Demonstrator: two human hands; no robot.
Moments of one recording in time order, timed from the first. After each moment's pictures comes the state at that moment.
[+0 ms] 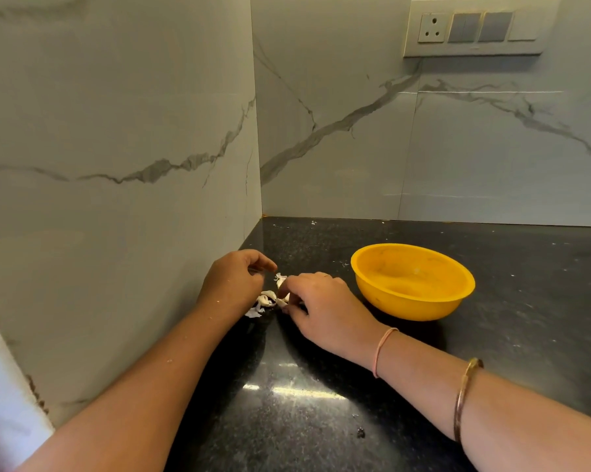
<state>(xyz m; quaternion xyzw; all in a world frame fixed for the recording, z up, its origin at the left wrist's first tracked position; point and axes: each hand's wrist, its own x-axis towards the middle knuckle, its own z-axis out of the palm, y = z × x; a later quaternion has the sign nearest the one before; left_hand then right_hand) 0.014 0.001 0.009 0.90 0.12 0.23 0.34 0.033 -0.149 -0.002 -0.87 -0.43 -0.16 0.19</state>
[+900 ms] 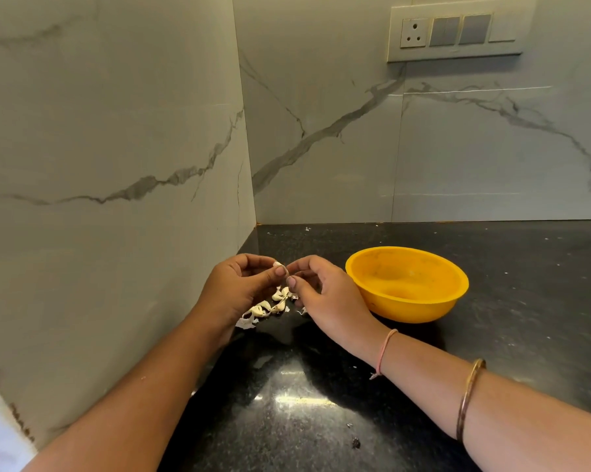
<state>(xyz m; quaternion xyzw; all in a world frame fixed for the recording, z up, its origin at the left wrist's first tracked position) 0.001 -0.015 0.020 0.69 0.05 0.17 0.70 0.047 -0.150 -0.003 -0.77 -0.31 -0.10 0.55</state>
